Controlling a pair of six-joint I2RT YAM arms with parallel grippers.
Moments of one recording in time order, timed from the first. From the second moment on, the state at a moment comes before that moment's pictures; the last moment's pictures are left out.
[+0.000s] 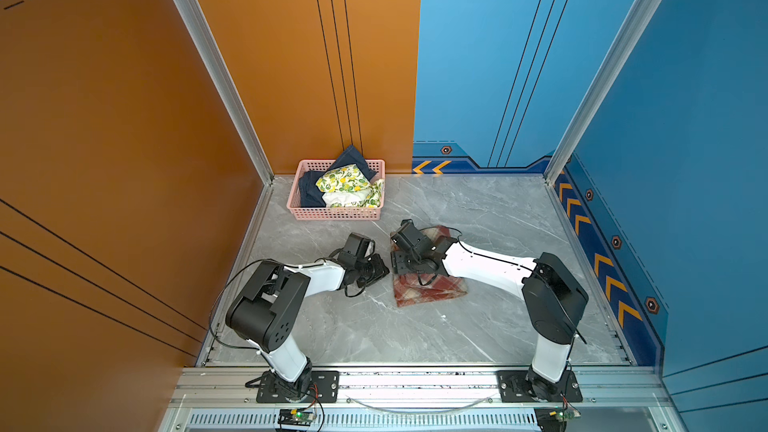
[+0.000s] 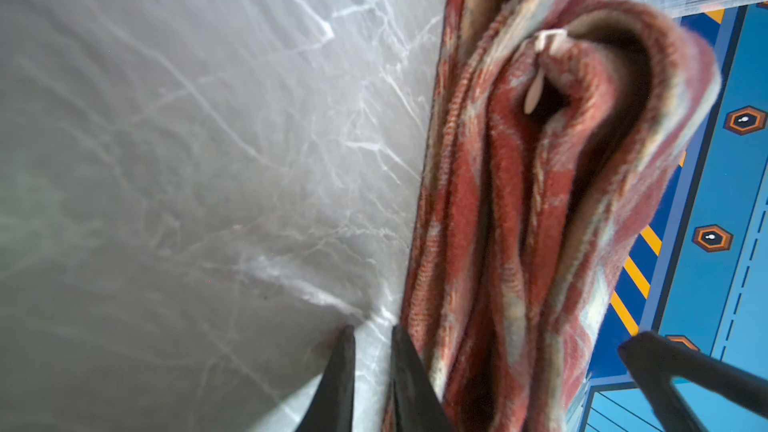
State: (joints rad) left arm -0.44 1.66 0.72 0.03 0.36 -0.91; right arm 0.88 1.88 1.36 -0.52 0.18 0.62
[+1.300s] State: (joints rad) left arm -0.49 1.75 0.70 0.23 0.43 -1.01; right arm 0.82 1.72 1.27 -0.54 0.20 0.60
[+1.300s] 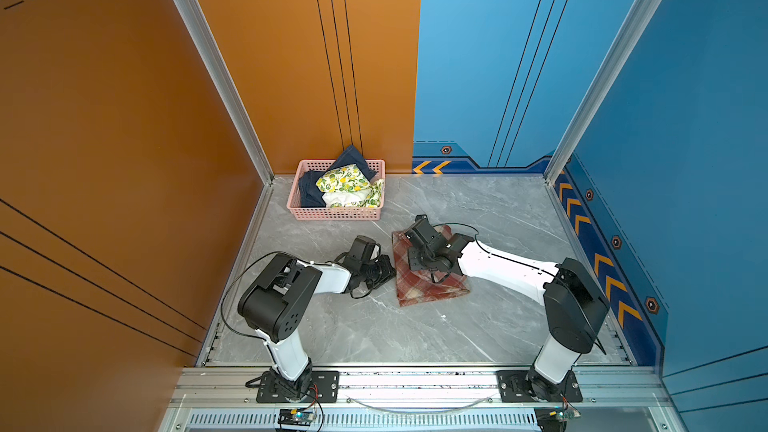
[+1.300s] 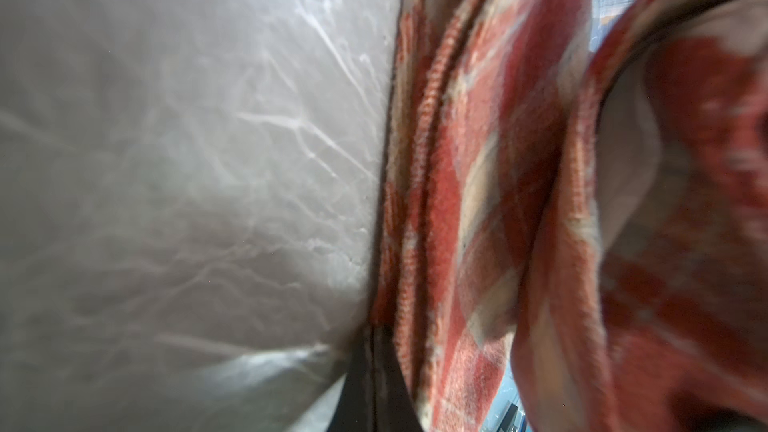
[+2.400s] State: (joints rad) left arm -0.46 1.74 0.70 0.21 0.43 -1.01; right arm 0.85 1.80 1.20 -0.35 0.04 0.72
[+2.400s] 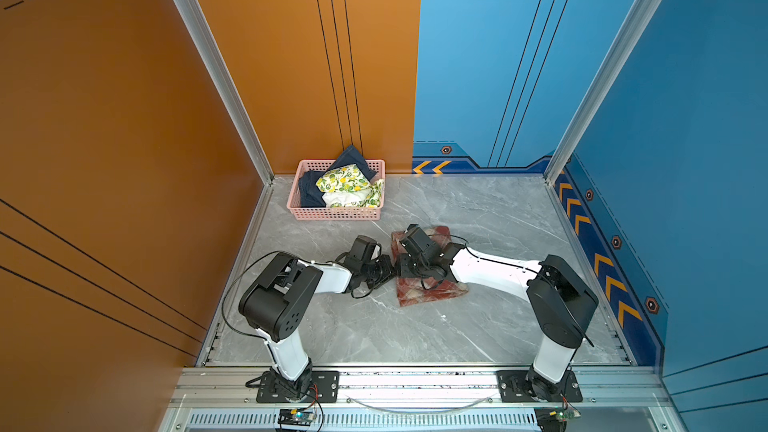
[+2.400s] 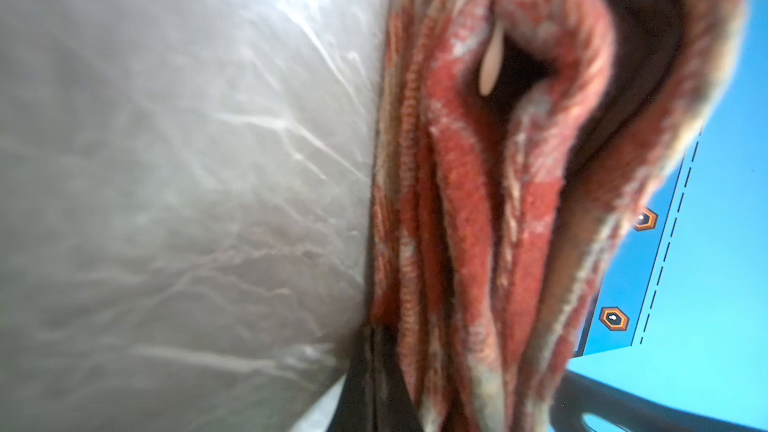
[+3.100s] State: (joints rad) left arm -0.47 1.50 0.94 -0.16 0.31 -0.77; right arm 0.71 1.53 0.96 -0.31 0.11 0.74
